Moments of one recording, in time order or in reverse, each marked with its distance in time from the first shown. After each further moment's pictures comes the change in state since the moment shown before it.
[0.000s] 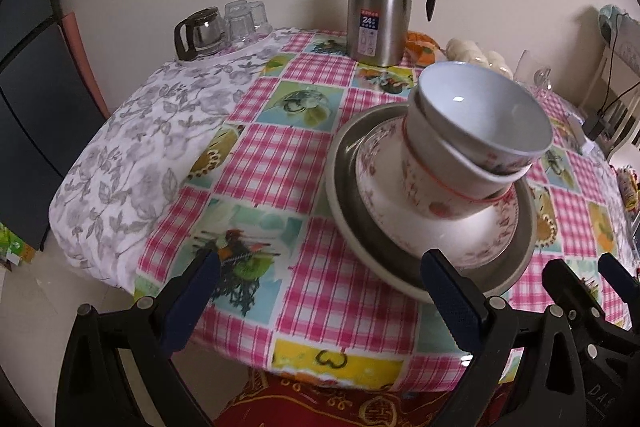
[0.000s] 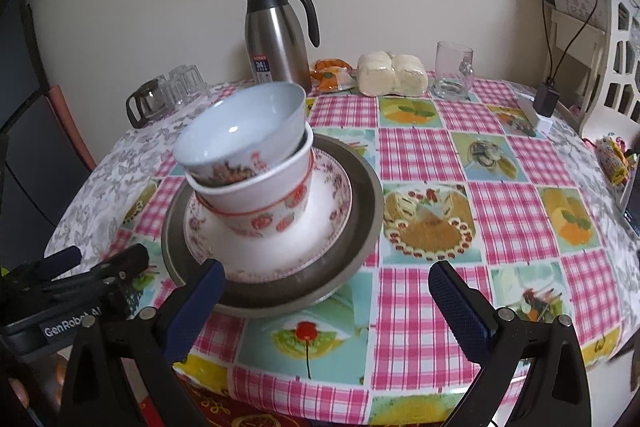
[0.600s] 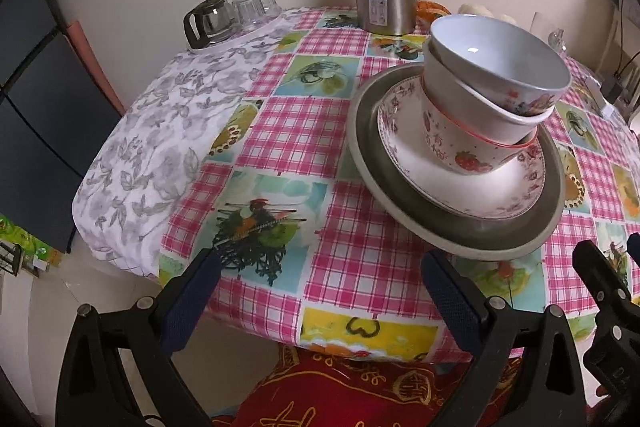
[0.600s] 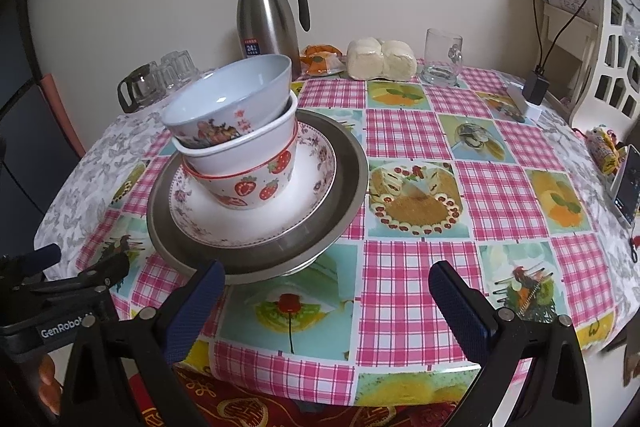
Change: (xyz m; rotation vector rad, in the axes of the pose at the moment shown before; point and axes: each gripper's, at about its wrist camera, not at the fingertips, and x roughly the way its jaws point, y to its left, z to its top) left arm 0.004 -0.001 -0.019 0.063 0.069 0.094; right arm 0.000 -0.004 -0.017 -0.010 0.032 -0.039
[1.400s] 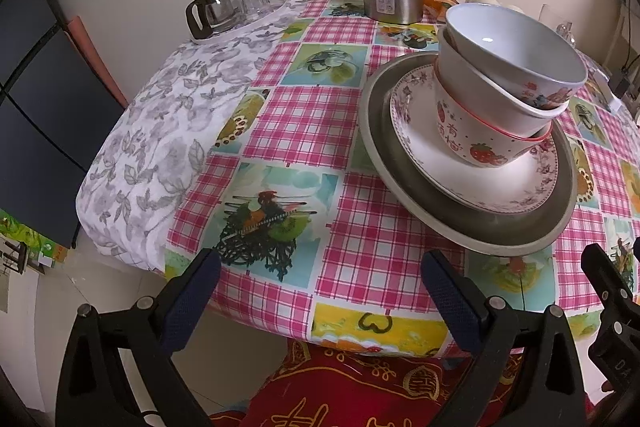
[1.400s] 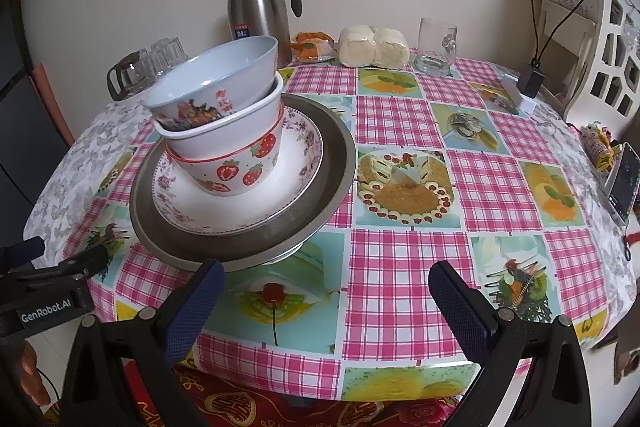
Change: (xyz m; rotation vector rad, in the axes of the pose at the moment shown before) left arm 0.008 0.006 0.002 0.007 0.038 0.023; right arm 0.009 -0.004 -0.003 -0.011 0.042 -0.038
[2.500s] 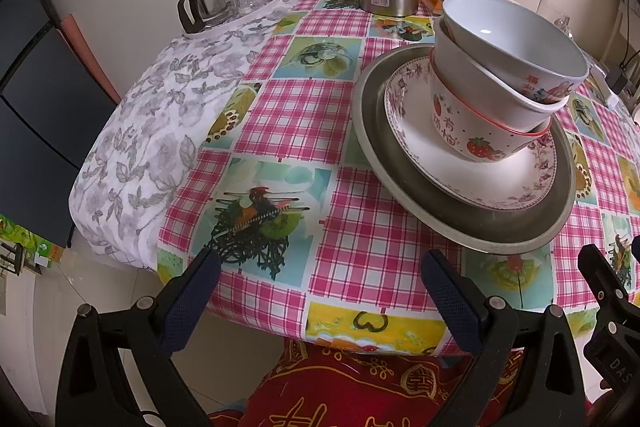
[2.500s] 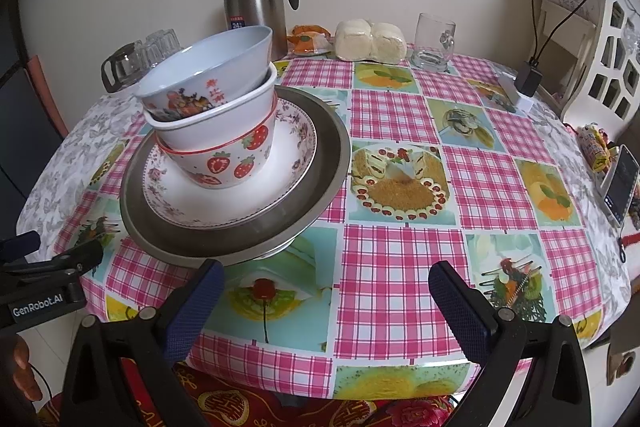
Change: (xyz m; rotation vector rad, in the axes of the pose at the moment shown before) left arm 0.006 0.000 0.001 0.008 0.026 -0.024; right arm 0.005 -0.003 0.000 -0.012 0.019 -0.021
